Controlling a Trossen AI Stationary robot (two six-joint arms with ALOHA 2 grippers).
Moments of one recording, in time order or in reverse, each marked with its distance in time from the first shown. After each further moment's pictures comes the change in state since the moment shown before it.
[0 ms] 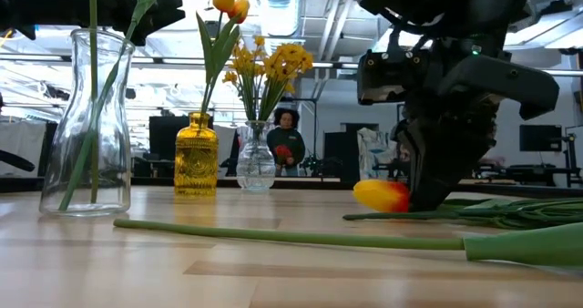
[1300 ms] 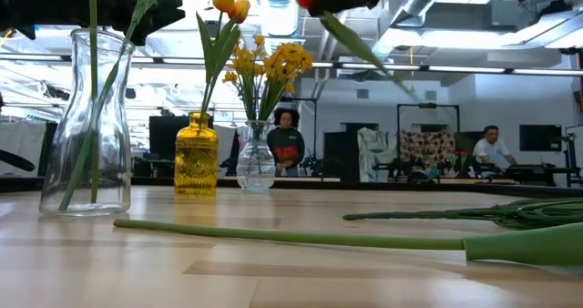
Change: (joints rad) left arm 0.000 0.000 0.000 0.000 0.000 0.000; right arm -0.151 -0.368 0.143 0.161 0.406 -0.498
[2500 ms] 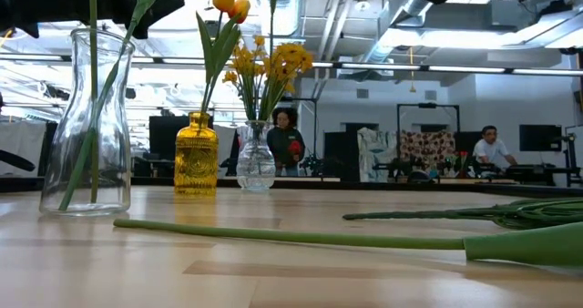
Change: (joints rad) left arm 0.000 0.007 0.000 0.063 0.054 -0.004; right arm -0.158 0.167 -0.126 1.307 -0.205 -0.276
